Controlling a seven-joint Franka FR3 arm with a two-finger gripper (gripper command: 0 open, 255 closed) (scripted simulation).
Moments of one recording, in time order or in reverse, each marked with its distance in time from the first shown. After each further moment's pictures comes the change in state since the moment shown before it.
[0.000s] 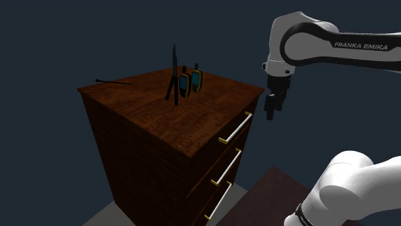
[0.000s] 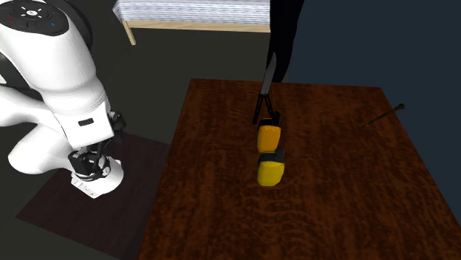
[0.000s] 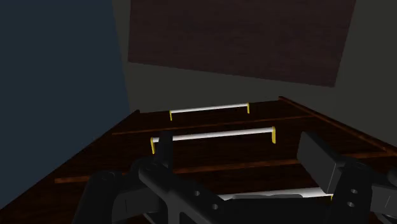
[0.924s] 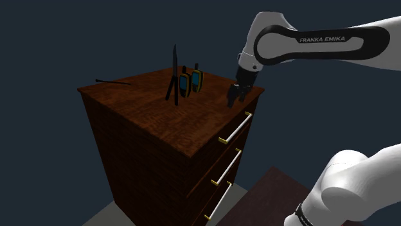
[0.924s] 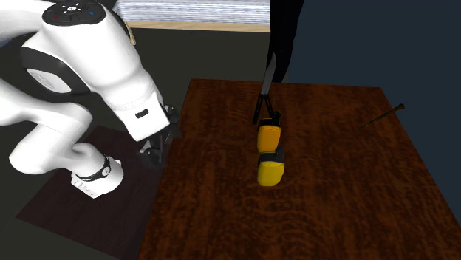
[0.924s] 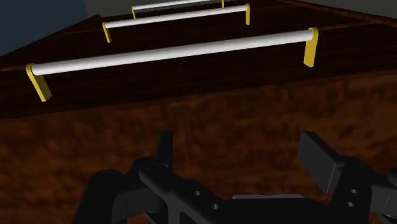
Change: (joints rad) arm 0.051 0.209 0.020 0.084 0.143 0.419 0.080
